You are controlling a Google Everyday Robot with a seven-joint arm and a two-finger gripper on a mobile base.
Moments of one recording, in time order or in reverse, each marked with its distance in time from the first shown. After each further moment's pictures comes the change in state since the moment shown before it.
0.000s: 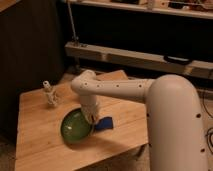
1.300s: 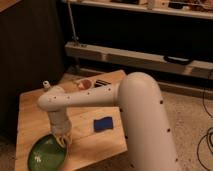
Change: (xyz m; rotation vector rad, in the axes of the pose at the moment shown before) arm -0.030 -0.190 0.021 0.060 -0.130 -0.324
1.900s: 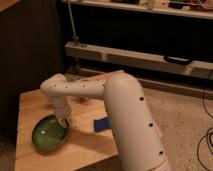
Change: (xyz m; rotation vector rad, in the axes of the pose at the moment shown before) arm 0.081 0.080 -0.042 -0.039 0.128 0.210
